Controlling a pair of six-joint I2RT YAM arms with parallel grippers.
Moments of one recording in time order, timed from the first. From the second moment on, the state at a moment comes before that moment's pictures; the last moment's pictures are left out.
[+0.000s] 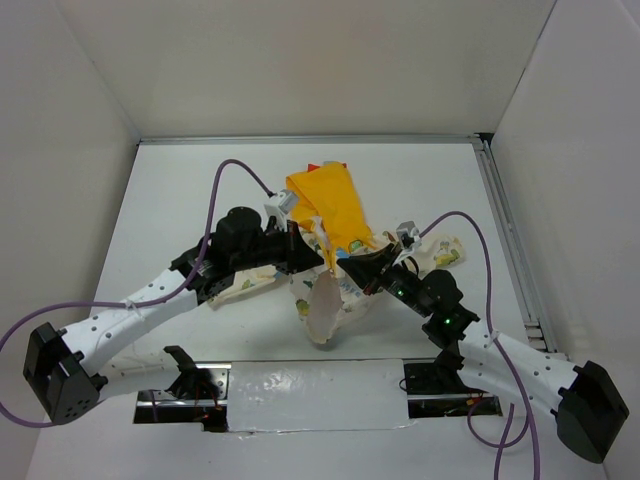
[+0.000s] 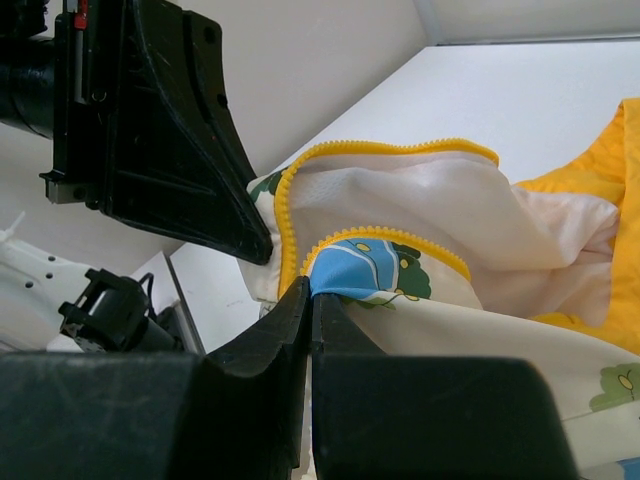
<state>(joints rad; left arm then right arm) -0.75 1.12 0.91 -0.15 0.32 -0.61 0.74 0.74 0.25 0.66 -0.15 0.52</state>
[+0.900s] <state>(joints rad) -0.74 1.08 0.87 -0.09 0.35 -0.61 0.74 0.73 0.26 0.69 -0.17 0.53</state>
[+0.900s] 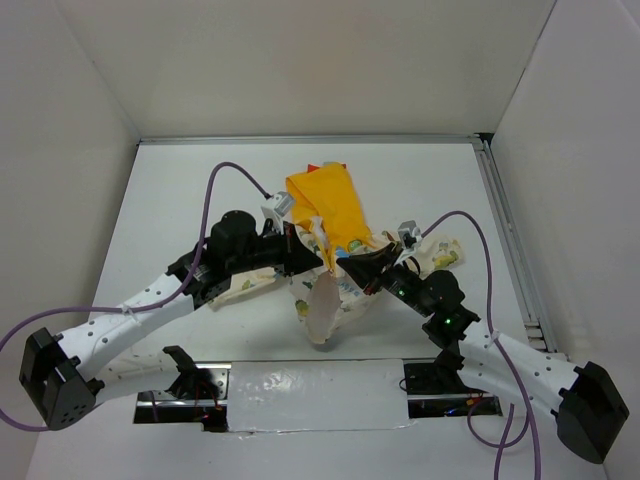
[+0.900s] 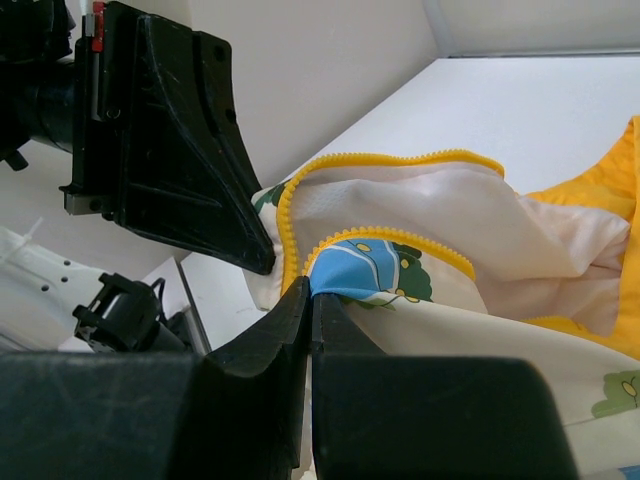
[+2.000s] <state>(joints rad) -0.74 1.06 0.85 -0.08 0.36 -0.64 0.74 0.70 0.26 0.67 -0.17 0.53</state>
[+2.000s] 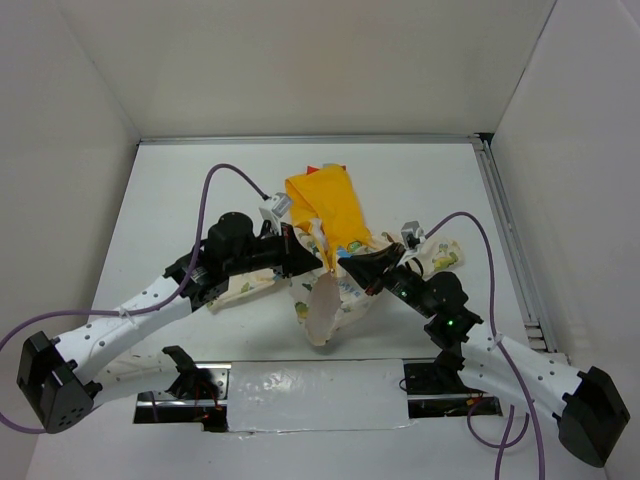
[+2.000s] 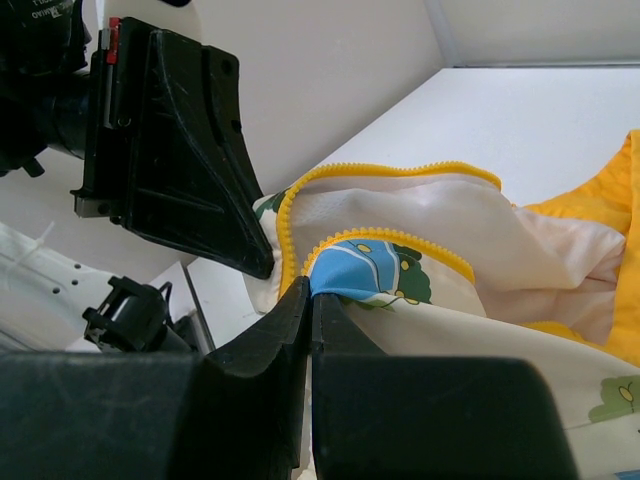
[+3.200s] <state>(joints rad) -0.74 1.11 0.79 0.07 0.49 -0.68 0.74 0.77 0.18 0.90 -0.08 0.63</state>
